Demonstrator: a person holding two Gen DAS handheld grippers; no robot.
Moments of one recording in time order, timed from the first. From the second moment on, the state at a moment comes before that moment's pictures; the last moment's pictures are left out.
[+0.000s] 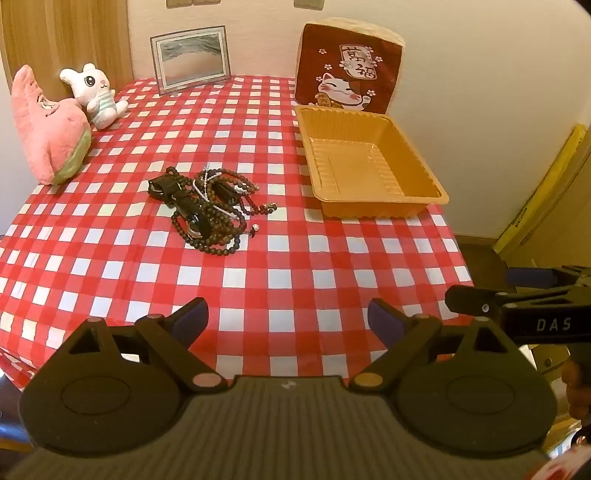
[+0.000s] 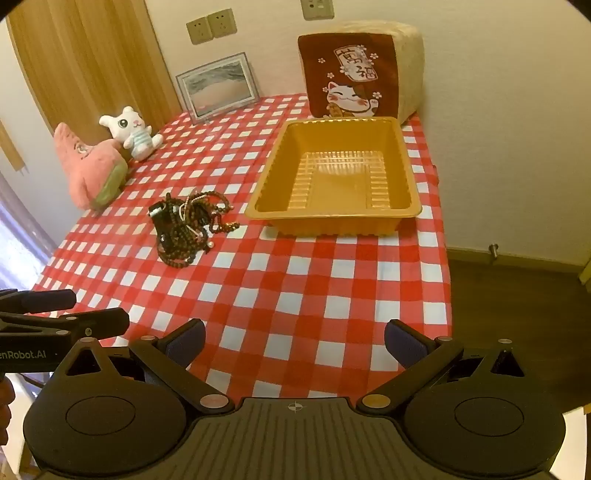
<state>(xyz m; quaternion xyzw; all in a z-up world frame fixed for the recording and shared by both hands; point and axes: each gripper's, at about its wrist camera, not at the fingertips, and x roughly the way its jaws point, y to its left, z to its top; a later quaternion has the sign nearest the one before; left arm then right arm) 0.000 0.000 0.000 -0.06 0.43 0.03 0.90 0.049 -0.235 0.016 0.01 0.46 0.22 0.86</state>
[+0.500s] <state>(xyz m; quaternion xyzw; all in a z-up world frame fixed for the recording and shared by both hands) -0.003 0.014 0.001 -0.06 0.43 0.02 0.90 0.054 -0.226 0.012 0.01 0.46 0.22 0.86</state>
